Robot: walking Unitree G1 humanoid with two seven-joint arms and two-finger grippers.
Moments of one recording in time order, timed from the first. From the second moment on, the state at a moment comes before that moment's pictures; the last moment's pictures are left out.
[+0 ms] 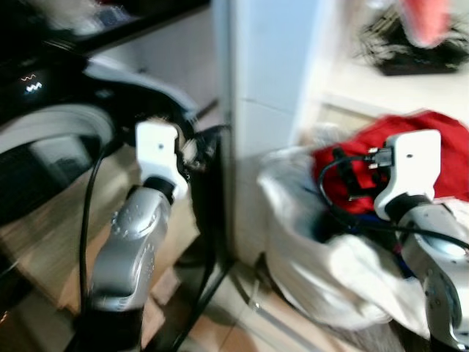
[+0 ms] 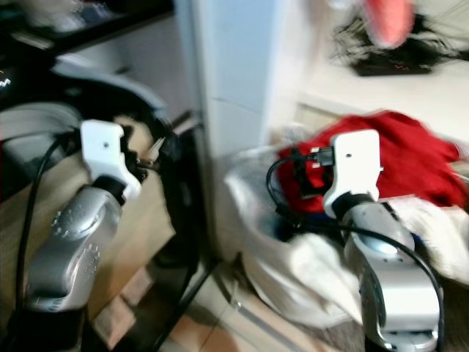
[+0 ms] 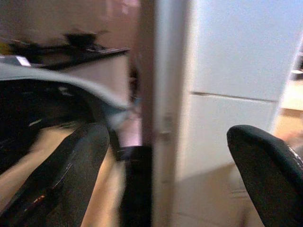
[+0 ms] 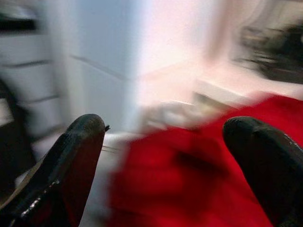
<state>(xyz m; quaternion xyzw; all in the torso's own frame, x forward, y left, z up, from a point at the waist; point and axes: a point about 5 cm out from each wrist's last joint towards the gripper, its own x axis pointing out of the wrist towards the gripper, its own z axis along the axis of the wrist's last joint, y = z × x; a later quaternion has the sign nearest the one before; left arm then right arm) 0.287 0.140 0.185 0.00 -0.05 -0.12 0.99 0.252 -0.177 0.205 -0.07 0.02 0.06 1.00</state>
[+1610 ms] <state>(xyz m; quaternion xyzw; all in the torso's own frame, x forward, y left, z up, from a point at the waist) 0.250 0.120 0.175 0.02 0.05 -0.42 0.90 0.217 -0.248 0.190 -0.26 0.32 0.22 0.89</state>
